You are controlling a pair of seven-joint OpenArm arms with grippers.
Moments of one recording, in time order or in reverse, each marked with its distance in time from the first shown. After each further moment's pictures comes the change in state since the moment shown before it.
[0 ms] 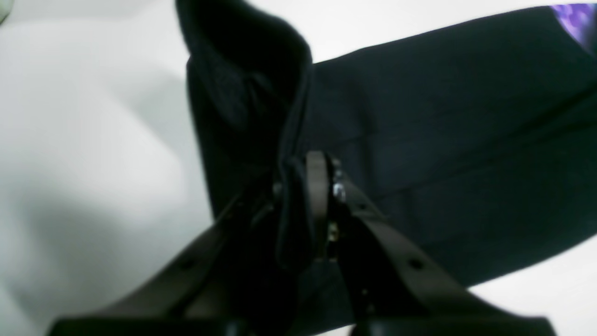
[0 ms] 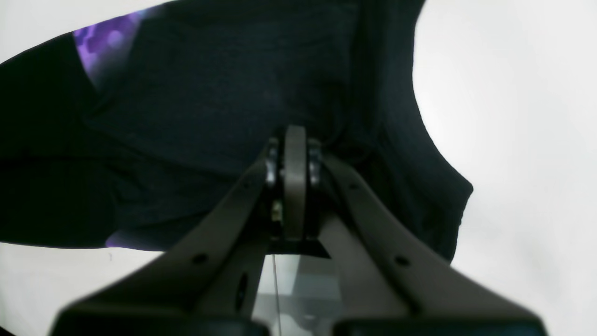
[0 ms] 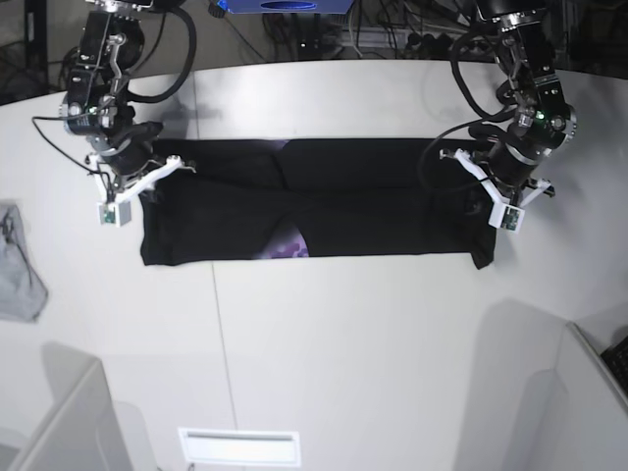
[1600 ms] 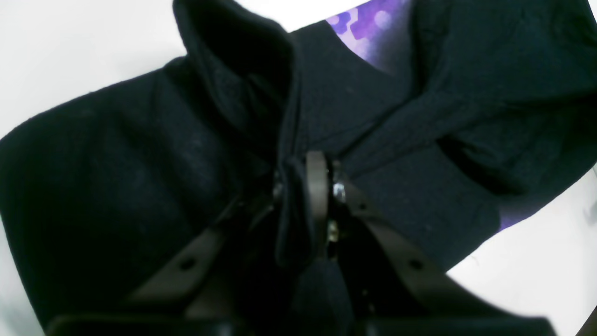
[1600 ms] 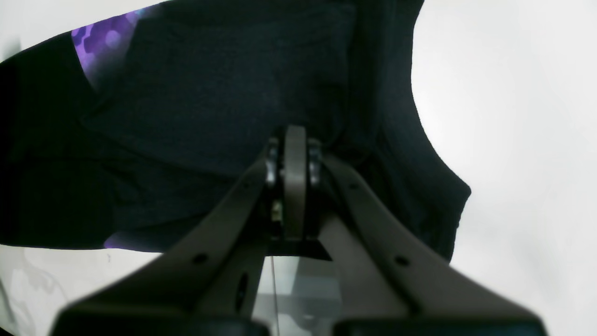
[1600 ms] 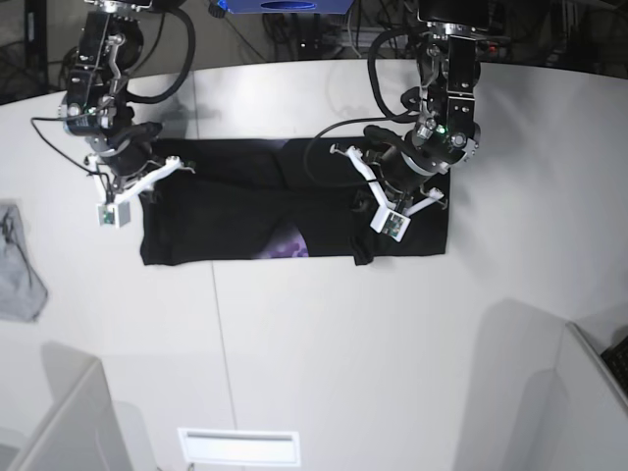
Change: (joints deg) left arm -3.8 7.1 22.4 -4.6 3.4 8.4 0.0; right arm 0.1 0.3 0.0 0.0 0.0 0.0 0.0
